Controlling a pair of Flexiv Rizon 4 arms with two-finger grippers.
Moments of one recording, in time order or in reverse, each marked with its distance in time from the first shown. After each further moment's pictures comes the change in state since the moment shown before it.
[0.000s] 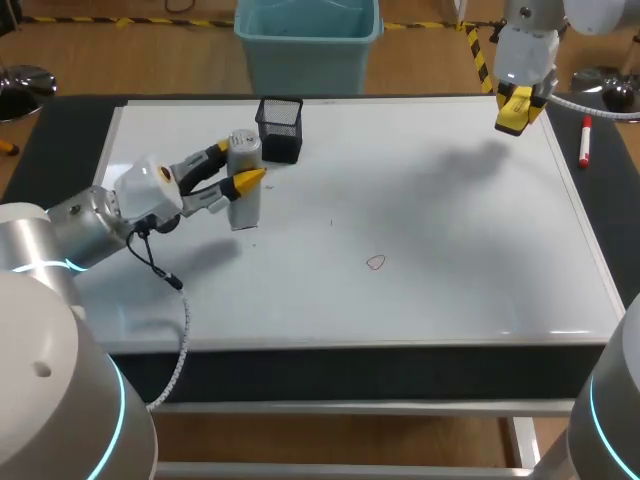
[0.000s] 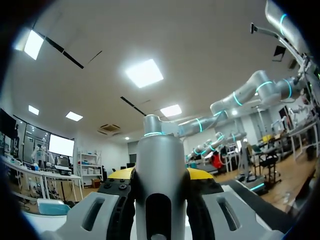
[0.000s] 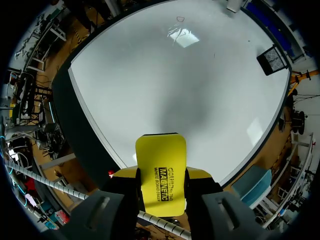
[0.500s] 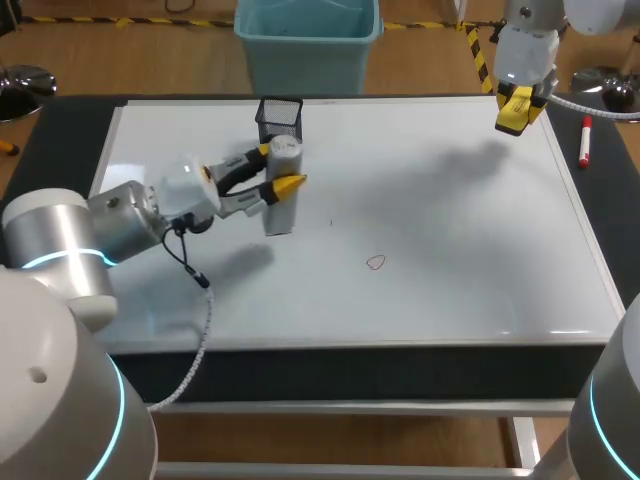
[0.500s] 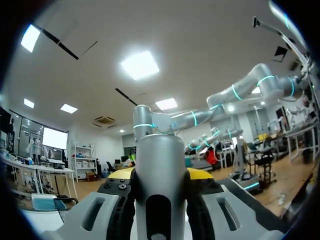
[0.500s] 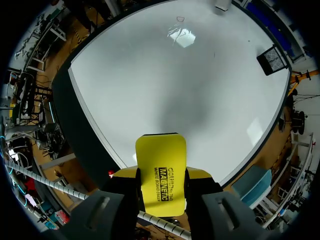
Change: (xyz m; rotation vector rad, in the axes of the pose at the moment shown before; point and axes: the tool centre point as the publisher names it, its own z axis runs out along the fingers) left arm 0.029 0.016 0.045 -0.062 0.034 -0.032; right arm 0.000 0.000 0.000 0.000 0.000 0.000
